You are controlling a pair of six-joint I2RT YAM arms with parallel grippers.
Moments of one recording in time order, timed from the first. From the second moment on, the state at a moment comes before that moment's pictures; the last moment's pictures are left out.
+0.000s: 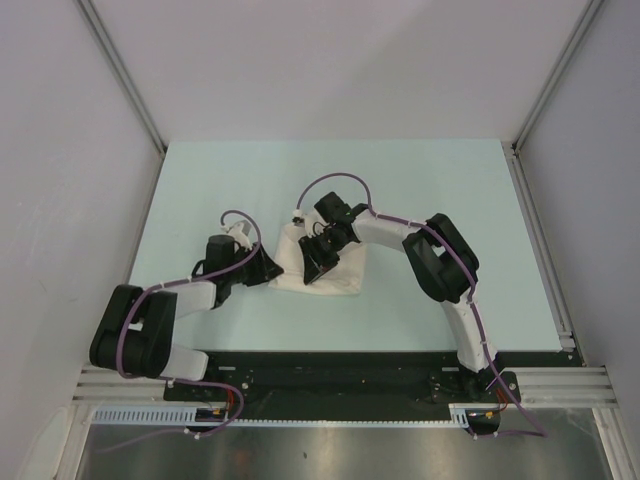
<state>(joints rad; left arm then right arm) -0.19 1.40 0.40 0.31 0.38 -0.49 0.72 2.20 1.58 -0.52 -0.67 0.13</state>
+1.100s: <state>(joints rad) -0.22 1.50 0.50 0.25 0.37 -0.49 0.72 1.87 1.38 -0.55 -0.50 0.18</state>
